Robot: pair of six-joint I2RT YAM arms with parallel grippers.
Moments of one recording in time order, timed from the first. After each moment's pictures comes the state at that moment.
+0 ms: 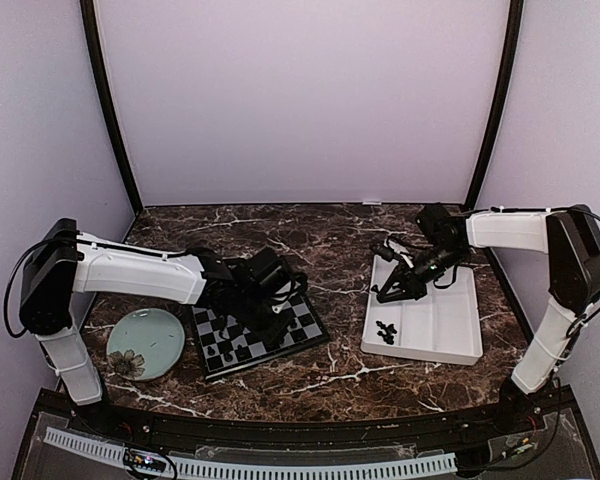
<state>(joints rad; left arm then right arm) -1.00 1.78 1.17 -0.51 -0.04 -0.25 0.36 1.72 1.13 -0.72 -0.81 -0.65</state>
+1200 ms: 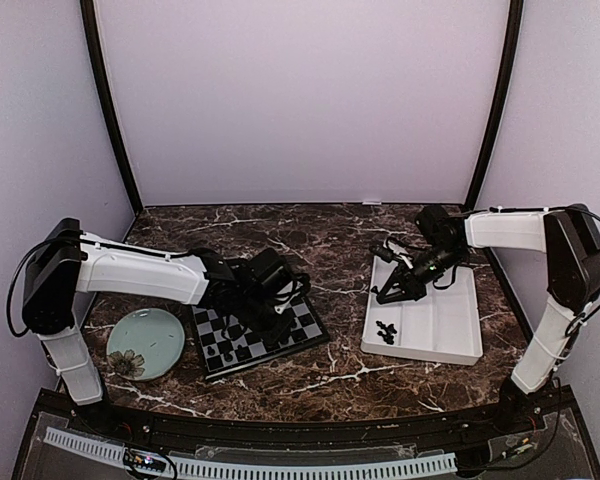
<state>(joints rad) -1.00 1.79 1.18 -0.49 -0.02 -0.25 0.37 1.74 1.13 -0.72 -0.81 -0.65</state>
